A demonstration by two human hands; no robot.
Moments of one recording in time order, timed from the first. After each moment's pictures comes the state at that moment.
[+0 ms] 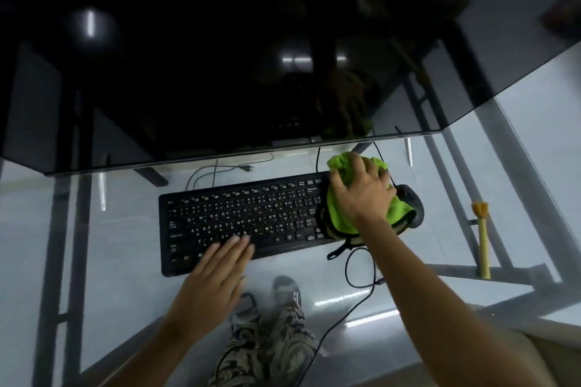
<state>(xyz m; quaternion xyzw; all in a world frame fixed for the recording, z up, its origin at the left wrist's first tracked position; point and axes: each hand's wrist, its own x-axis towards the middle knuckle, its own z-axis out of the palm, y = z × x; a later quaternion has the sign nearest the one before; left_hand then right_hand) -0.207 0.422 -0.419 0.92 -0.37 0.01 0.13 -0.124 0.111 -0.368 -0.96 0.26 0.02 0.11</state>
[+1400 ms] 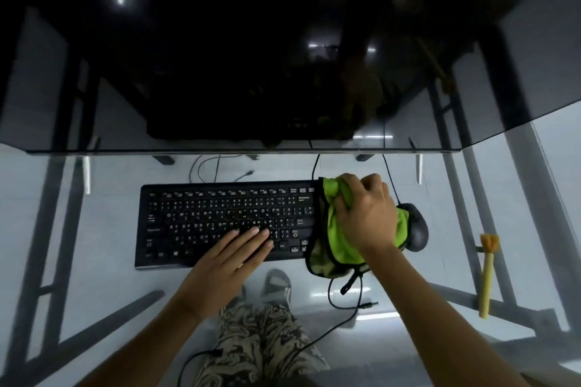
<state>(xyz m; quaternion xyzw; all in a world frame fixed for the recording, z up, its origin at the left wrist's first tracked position) -0.188 0.369 -0.436 0.90 -0.42 0.06 0.05 -0.131 0.089 -0.362 -0.99 0.08 -0.02 0.09</state>
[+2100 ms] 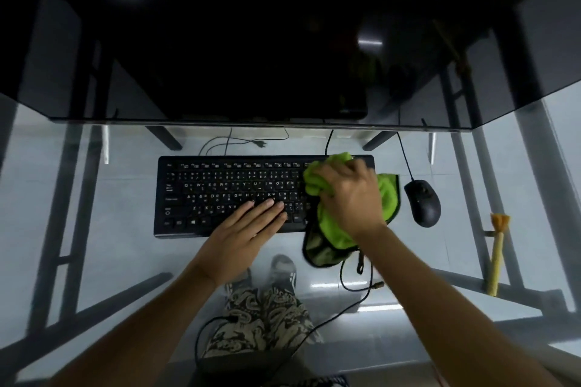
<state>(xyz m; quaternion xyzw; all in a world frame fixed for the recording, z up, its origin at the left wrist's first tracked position) -0.186 0.368 -0.434 0.91 -0.41 0.08 0.05 -0.144 0.130 -0.361 -0.99 -0.09 -0.05 0.07</state>
